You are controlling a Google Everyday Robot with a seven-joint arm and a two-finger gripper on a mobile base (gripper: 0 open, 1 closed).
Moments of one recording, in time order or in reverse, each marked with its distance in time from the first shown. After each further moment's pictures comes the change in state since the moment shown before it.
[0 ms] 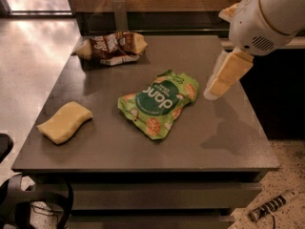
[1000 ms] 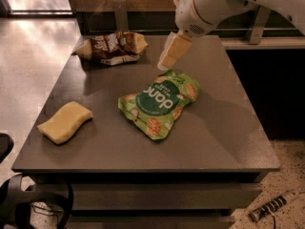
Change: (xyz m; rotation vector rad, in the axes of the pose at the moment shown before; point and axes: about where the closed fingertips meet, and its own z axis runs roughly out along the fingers) arm -0.082 -0.078 0.099 0.099 -0.180 -0.113
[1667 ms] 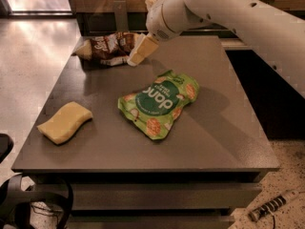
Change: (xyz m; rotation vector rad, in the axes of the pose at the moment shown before) arm -0.050 -0.018 0.091 0.014 -0.187 0.061
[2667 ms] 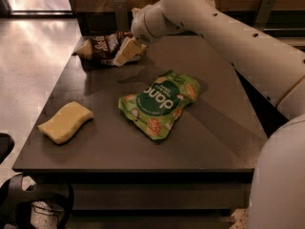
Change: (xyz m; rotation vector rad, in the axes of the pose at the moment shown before) arm 0.006 -0.011 0.083 -0.036 -0.048 0.074
